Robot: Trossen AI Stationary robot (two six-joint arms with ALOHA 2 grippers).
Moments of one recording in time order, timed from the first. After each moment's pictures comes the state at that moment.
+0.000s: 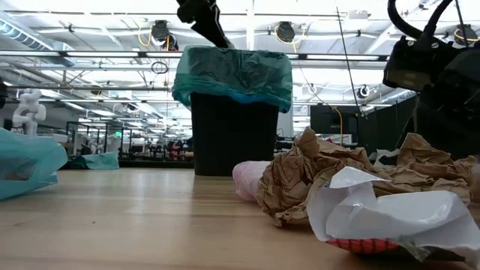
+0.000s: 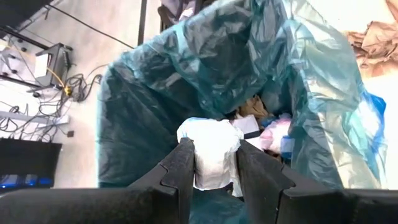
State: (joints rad) left arm 0.17 1.50 1.52 -0.80 -0.27 0.48; right arm 0.67 1.69 0.69 -0.09 0.62 1.08
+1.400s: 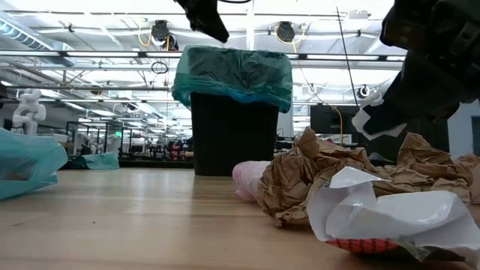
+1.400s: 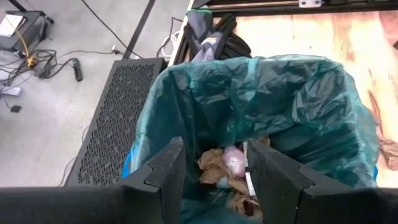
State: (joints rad) left arm 0.41 1.50 1.65 -0.82 0.01 0.30; right arm 0.67 1.56 0.69 -0.08 0.72 0.95
